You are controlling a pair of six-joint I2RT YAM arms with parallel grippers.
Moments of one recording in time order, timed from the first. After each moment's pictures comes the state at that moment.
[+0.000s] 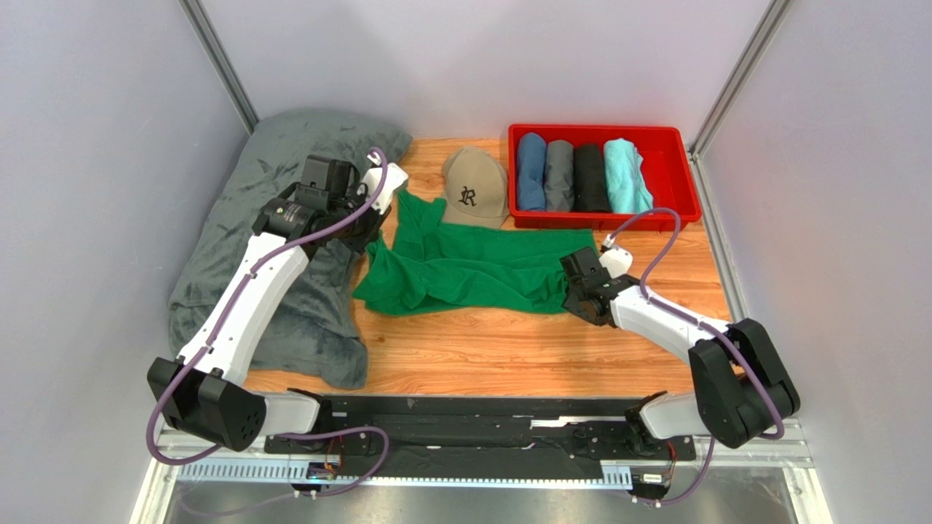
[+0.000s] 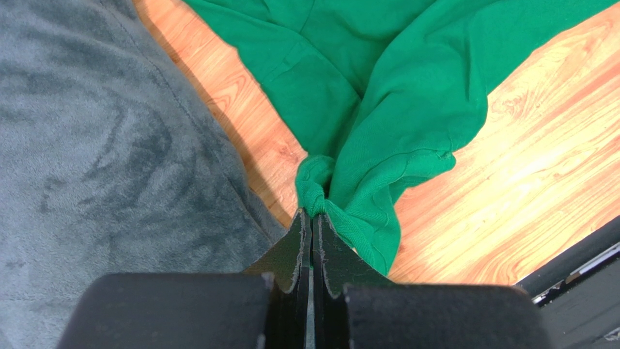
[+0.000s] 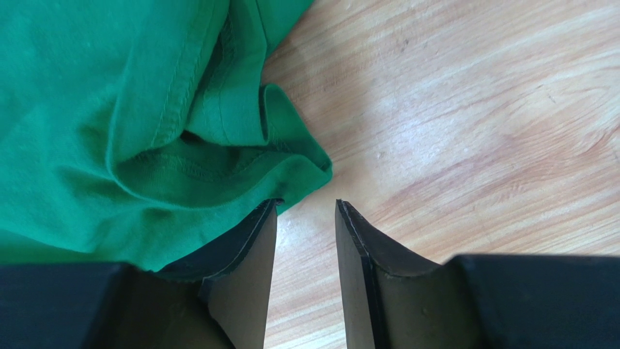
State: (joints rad) left arm -0.30 1.31 1.37 -0.89 0.19 0.41; right arm 0.47 1.37 0.68 -0.42 0.40 0.90
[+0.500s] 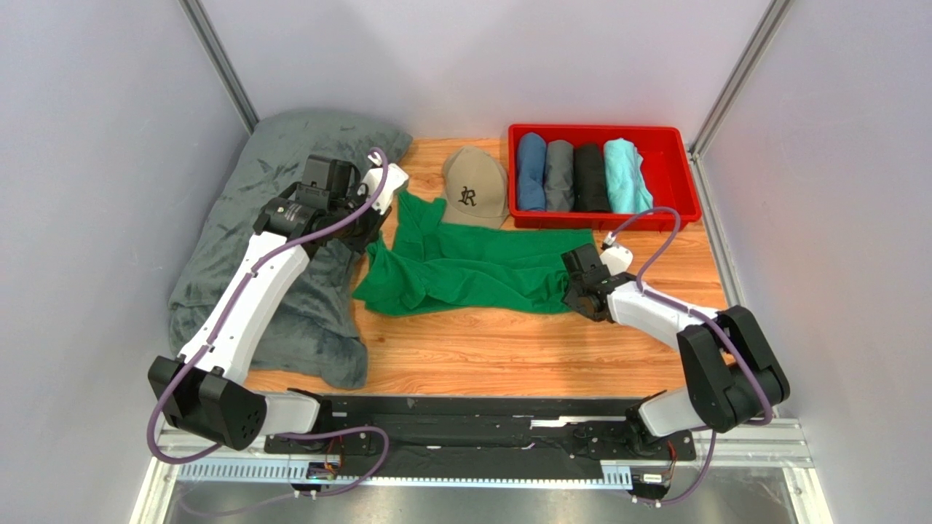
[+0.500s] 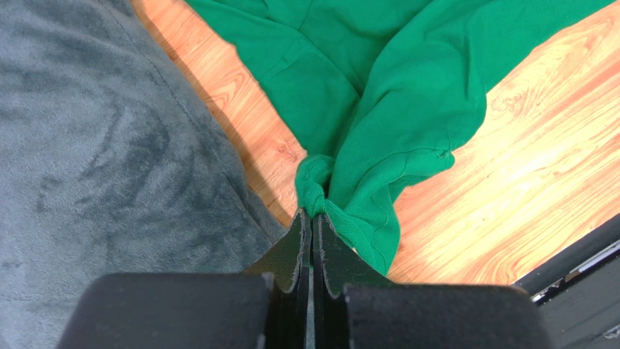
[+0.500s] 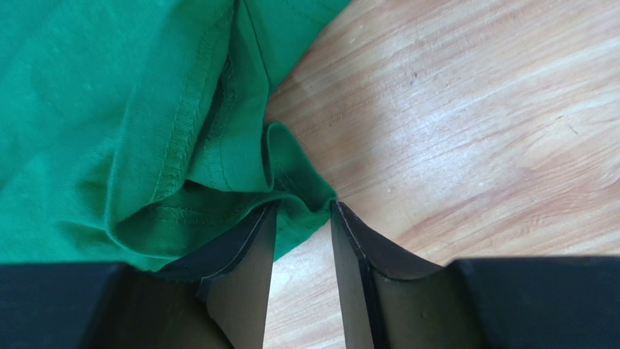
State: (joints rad) left arm -0.30 1.31 1.37 -0.89 0.19 0.41; right arm 0.43 1.43 0.68 -0.33 0.39 0.90
